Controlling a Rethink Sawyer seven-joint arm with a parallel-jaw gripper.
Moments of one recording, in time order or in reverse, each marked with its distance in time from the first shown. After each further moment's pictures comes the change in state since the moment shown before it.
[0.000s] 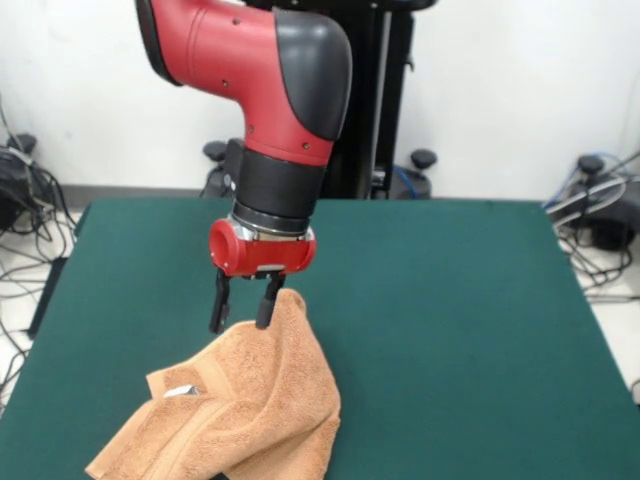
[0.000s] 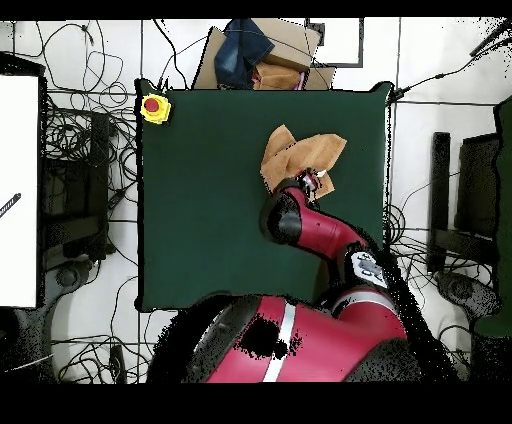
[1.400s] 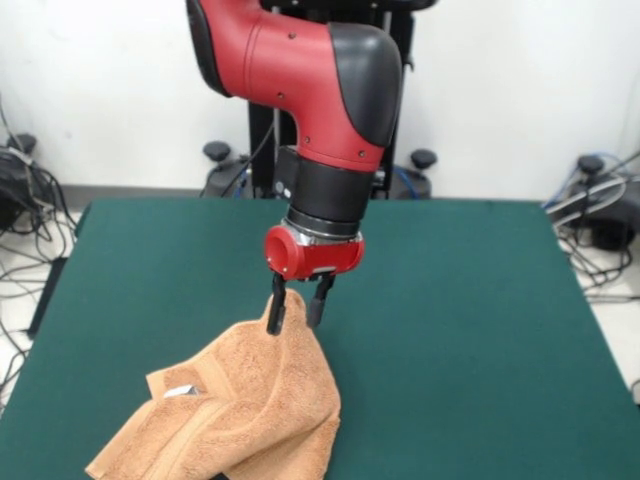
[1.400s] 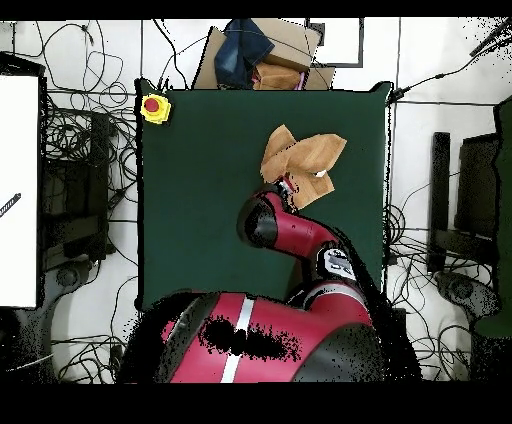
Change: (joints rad) arm 0.085 0.020 -0.008 0.027 0.024 -0.013 0.000
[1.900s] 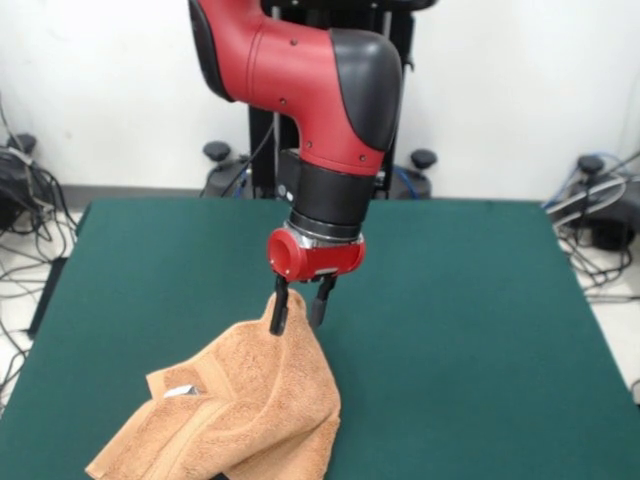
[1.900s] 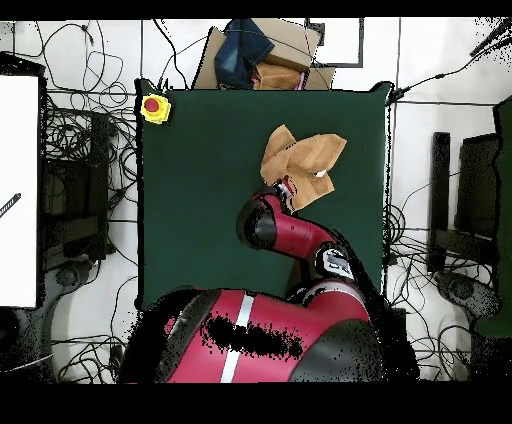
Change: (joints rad) arm 0.001 0.016 0.000 0.001 0.000 -0.002 0.000
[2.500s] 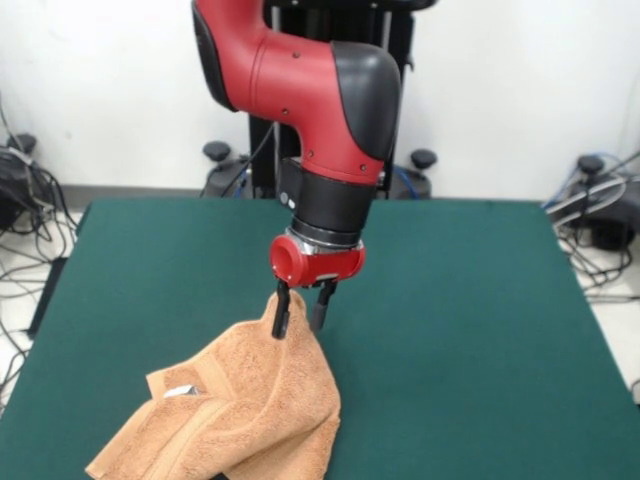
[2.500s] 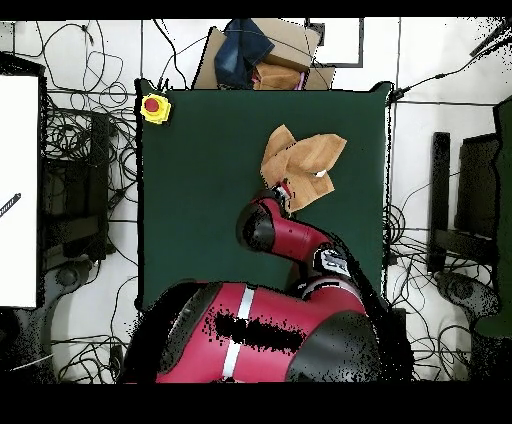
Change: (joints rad) arm 0.000 0.036 0.000 0.000 0.000 -0.040 0.000
